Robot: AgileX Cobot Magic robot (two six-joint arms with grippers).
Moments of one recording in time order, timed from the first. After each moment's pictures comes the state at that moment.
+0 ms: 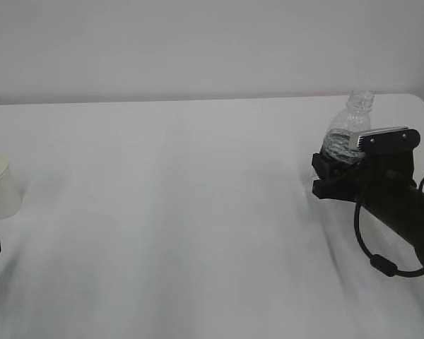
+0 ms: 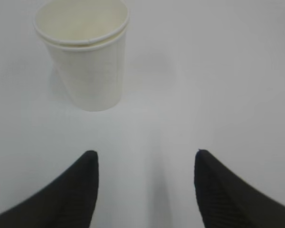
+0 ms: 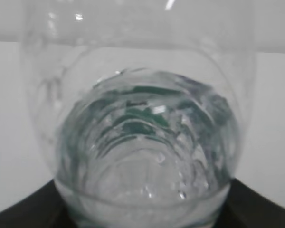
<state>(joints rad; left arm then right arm) -0.14 1.69 -0.01 -0.09 -1.14 -0.08 0.14 2.09 -0.64 -0.09 -1.12 0.03</state>
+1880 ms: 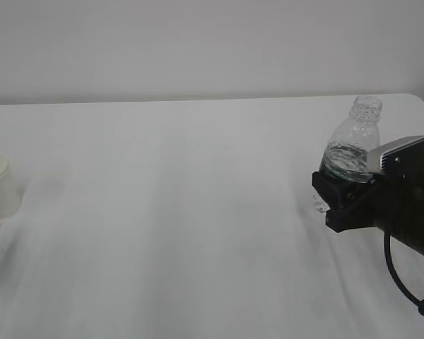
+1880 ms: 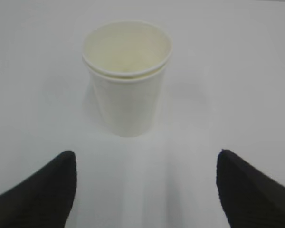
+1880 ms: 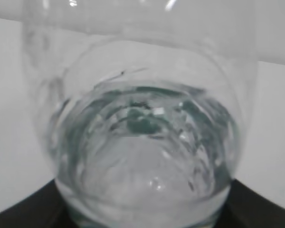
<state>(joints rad) -0.14 1.70 -0.08 -0.21 -1.15 -0.08 0.14 1.86 -0.40 -0.28 -1.12 0.02</state>
